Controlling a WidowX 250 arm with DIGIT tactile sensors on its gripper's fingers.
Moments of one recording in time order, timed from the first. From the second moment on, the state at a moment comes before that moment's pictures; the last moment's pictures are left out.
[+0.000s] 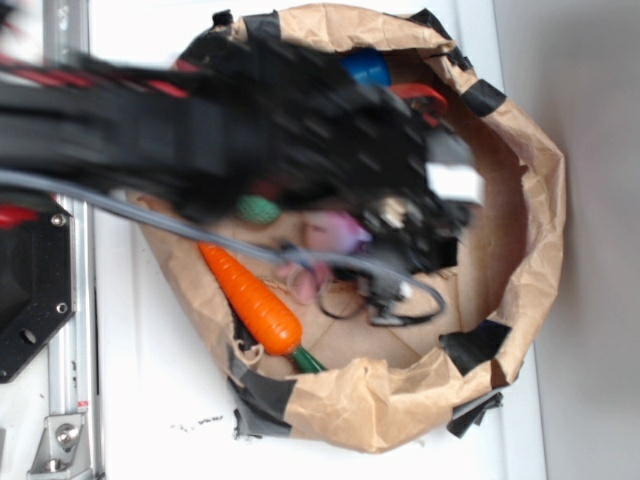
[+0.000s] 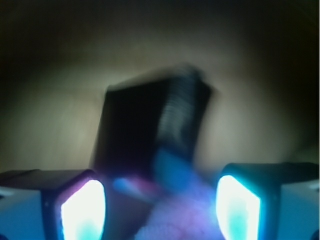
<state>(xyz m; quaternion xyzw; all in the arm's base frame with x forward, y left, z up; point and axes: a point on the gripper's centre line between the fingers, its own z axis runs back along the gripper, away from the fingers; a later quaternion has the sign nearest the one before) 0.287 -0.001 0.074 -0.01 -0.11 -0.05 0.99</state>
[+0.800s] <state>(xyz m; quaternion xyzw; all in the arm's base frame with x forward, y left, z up) 0.257 0.012 0.111 -0.04 -0.07 -0.01 1.00</state>
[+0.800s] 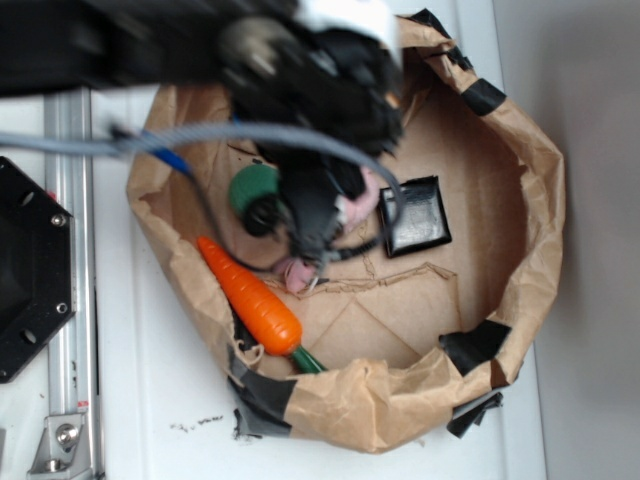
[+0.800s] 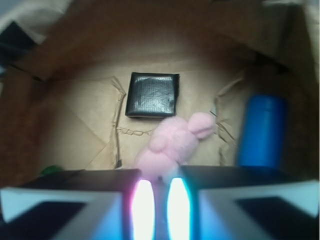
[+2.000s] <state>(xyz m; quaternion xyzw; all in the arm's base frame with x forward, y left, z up) 0.331 0.002 0.017 0.04 -0.07 -0.01 1.00</state>
